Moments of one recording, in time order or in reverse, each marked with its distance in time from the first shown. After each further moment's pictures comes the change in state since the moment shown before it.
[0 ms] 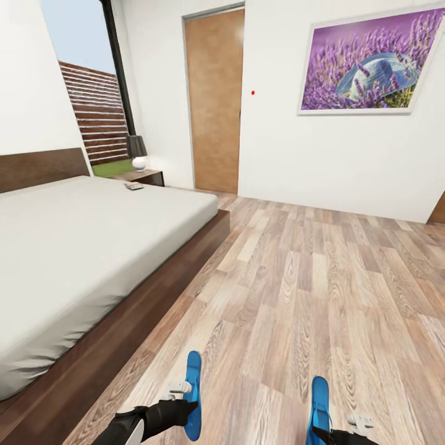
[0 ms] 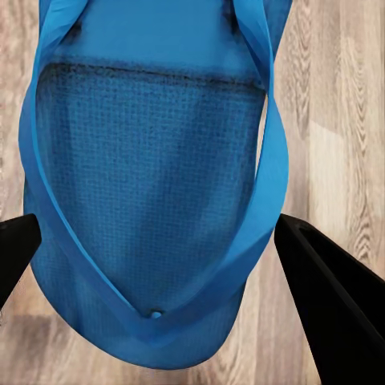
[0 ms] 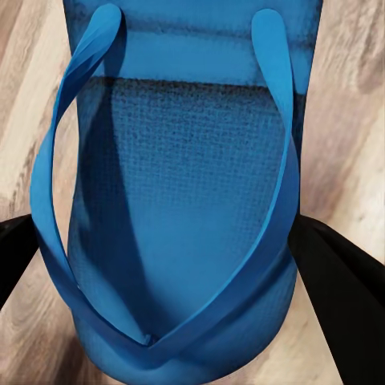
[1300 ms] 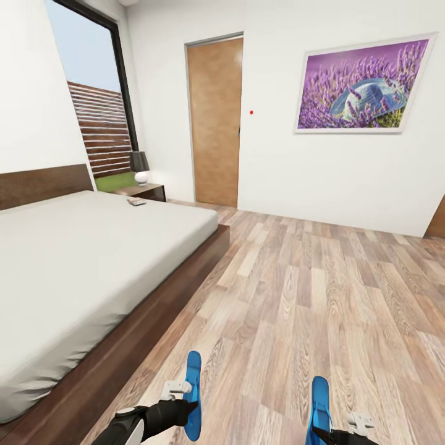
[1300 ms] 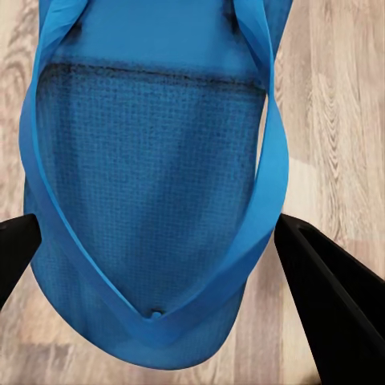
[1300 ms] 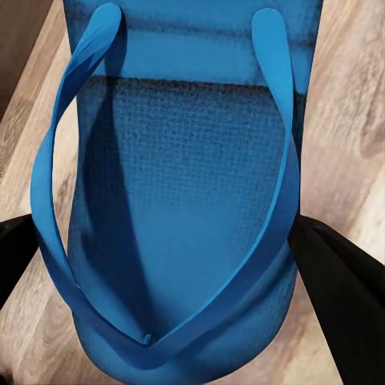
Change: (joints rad) left arm 0.000 0.000 0.000 0.000 -0.001 0.000 0.002; right arm 0.000 0.000 0.001 0.000 0.001 0.000 -0.003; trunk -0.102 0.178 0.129
